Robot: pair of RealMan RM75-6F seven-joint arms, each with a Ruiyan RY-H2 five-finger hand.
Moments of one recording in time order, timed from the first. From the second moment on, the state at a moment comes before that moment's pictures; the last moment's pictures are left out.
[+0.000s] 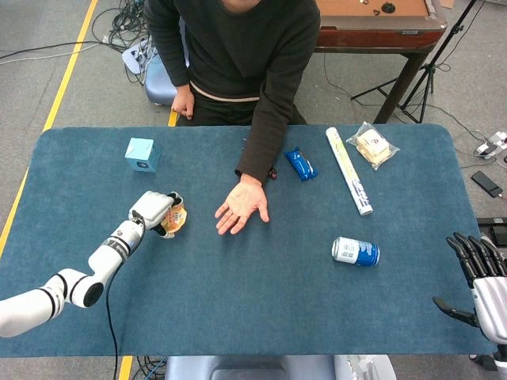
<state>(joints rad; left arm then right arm) -0.94 -1.45 -0.08 -1.17 1.10 0.64 0.04 -0.04 -0.96 -0.01 -1.78 -1.65 1.61 0.05</state>
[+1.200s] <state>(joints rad) -0.56 -1.16 -0.06 -1.66 1.03 1.16 0.15 -0.01 -0.98 -0.01 -1.74 -1.66 1.57 0.09</state>
